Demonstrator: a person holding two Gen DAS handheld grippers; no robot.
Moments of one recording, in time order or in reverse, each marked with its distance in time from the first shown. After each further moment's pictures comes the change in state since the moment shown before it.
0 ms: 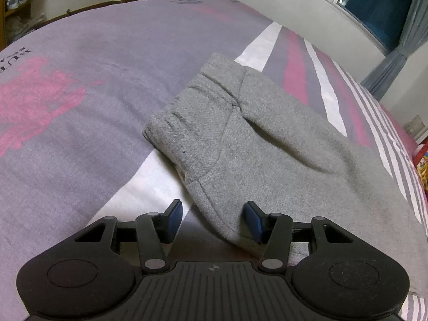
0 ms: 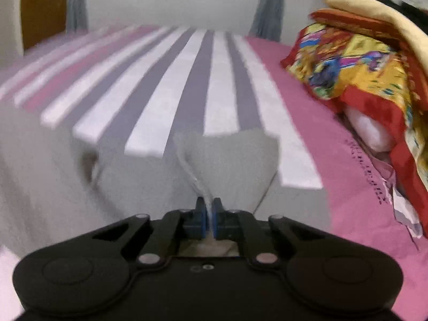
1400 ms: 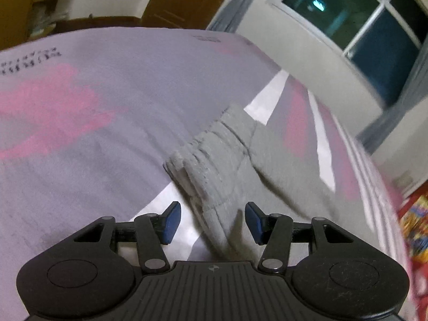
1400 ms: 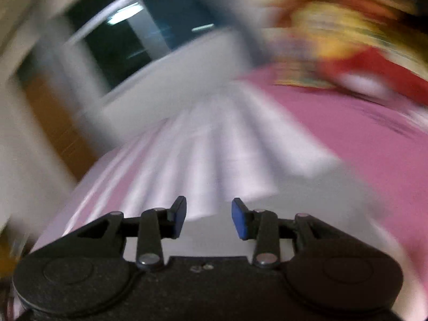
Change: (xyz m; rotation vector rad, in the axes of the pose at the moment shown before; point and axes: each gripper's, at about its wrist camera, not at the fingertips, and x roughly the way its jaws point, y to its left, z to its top) left arm -0.033 0.029 -0.003 -0.180 -0.176 -0.063; right arm -0.013 -0.010 -0.013 0.257 -0.162 0.450
